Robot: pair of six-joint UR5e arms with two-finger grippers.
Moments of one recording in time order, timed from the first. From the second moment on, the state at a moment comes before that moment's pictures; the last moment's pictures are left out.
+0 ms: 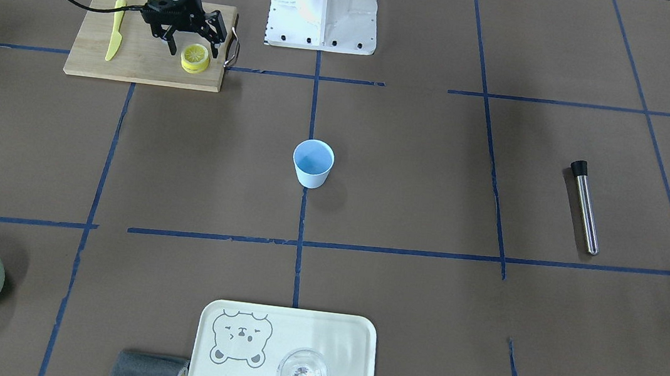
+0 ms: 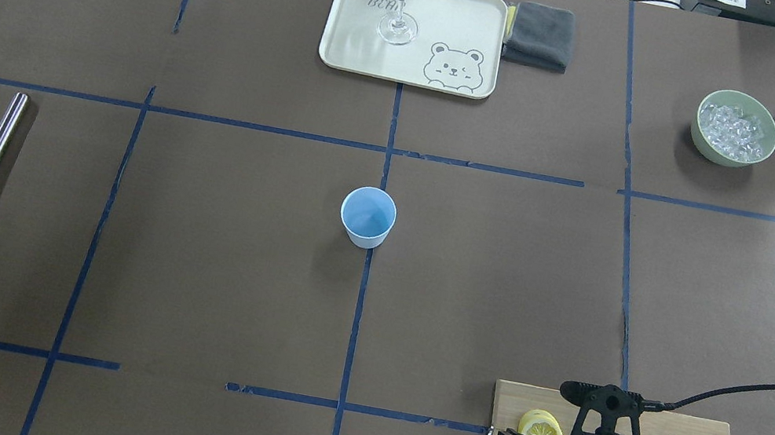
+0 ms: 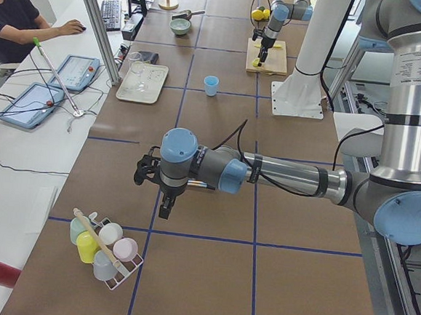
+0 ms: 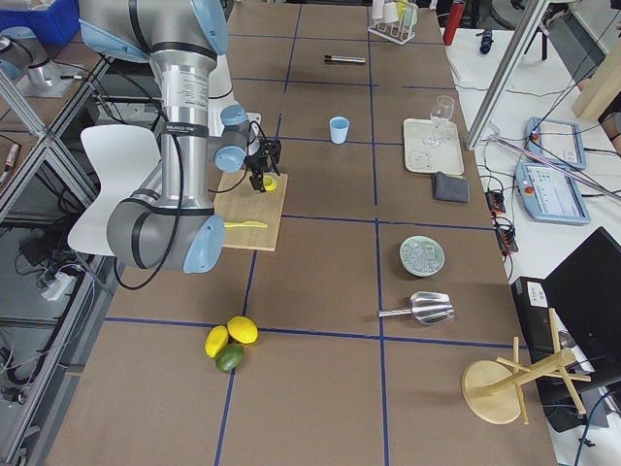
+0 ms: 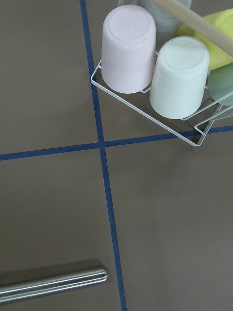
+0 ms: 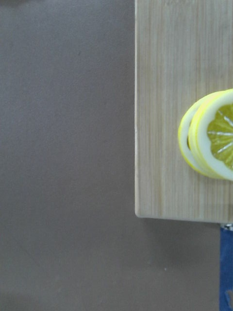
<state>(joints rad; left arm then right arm) -1.54 -1.52 -1.73 -1.74 -2.36 -0.08 0.04 -1.63 2.14 -1.25 1.39 1.57</state>
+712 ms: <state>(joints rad) -1.54 -1.52 -1.73 -1.74 -2.36 -0.08 0.04 -1.63 2.12 -1.25 1.39 1.56</state>
